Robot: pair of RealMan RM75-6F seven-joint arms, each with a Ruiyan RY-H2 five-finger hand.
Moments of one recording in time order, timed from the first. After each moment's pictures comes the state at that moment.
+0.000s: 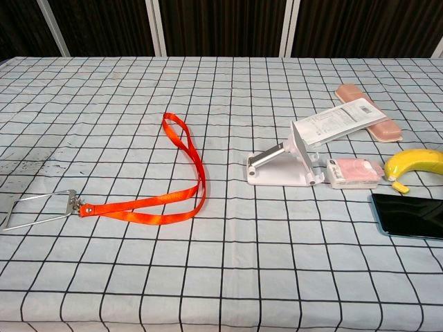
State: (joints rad) left arm -0.09 -1.13 -0.06 -1.63 1.47 1.49 0.09; right arm 0.12 -1.13 0.08 -1.62 -1.43 1.49 -0.19
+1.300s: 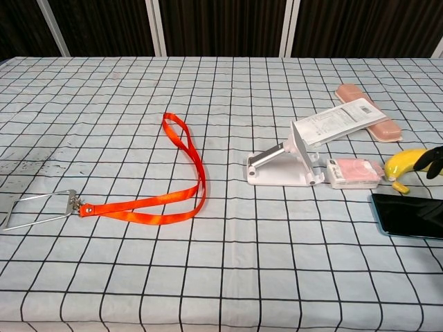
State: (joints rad) left arm -0.10 -1.12 -0.06 -1.62 1.47 1.46 0.02; right arm 0.23 -1.35 0.05 -1.77 -1.26 1.23 -0.53
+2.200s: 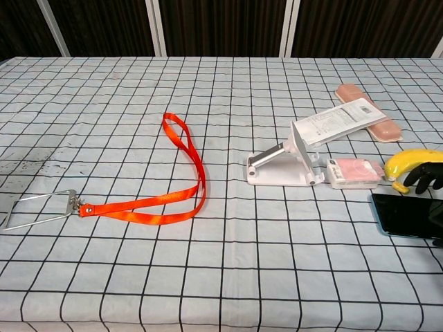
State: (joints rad) left arm -0.10 -1.12 -0.06 -1.63 1.45 1.46 0.03; right arm 0.27 -1.43 0.06 -1.70 -1.15 1.19 -0.51
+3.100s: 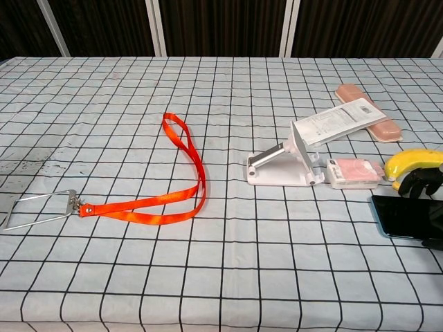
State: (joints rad) left arm -0.11 -1.11 -0.06 -1.63 1.44 1.45 0.03; right arm 0.29 -1.46 0.05 -1.66 -1.12 1.19 -0.51
